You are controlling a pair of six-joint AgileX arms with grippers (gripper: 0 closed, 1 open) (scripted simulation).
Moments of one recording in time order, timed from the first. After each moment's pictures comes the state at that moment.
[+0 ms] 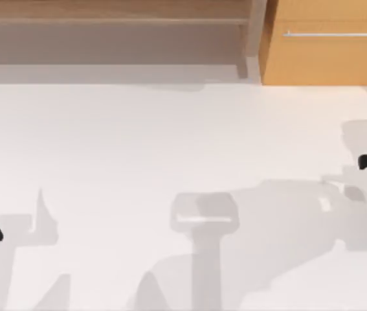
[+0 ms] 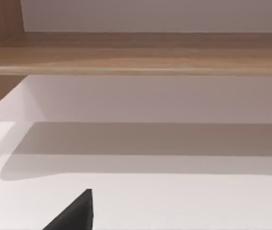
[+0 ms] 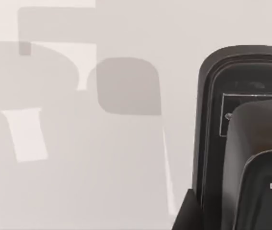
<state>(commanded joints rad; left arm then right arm) 0.00 0.00 0.00 0.00 0.00 0.00 0.09 1.64 0.98 -0.72 -0.03 0.18</state>
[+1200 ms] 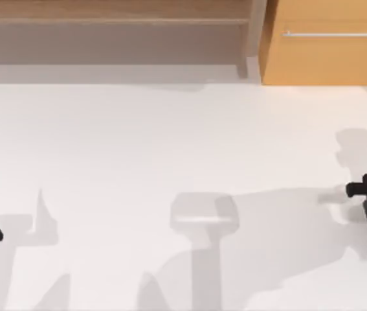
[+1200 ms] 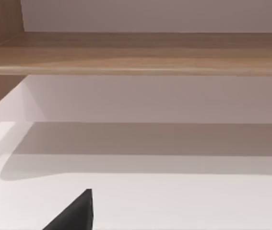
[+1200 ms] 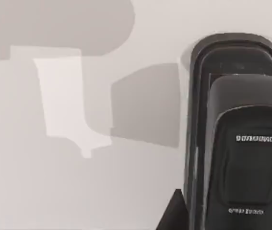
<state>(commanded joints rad) 0.00 0.00 0.00 0.00 0.00 0.00 0.13 1.70 0.93 -0.73 -0.05 0.14</state>
